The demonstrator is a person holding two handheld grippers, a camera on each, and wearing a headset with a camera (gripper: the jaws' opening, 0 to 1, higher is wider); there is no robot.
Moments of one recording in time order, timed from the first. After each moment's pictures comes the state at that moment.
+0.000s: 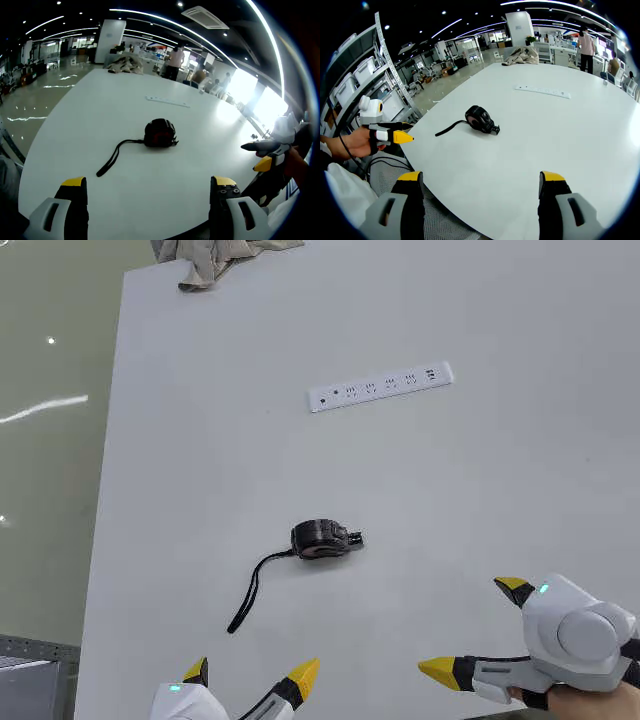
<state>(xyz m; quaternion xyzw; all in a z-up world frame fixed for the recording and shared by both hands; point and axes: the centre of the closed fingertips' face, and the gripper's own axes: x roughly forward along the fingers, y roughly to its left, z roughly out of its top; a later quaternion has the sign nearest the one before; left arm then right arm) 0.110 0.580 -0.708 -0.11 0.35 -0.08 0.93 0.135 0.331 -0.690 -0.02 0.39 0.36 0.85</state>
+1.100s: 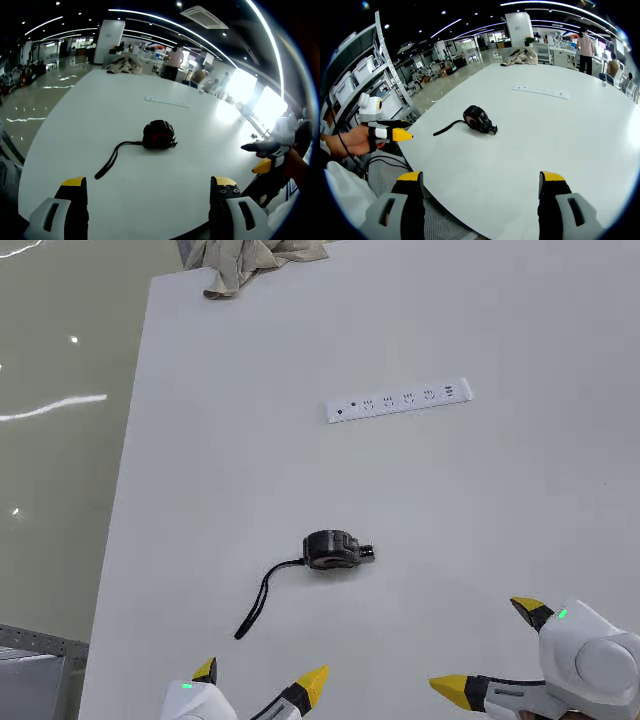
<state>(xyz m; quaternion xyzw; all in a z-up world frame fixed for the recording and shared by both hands) 0.116 0.576 -0.706 -0.11 0.35 -0.08 0.93 0.136 0.328 -0.691 -0.03 0.39 0.36 0.85</state>
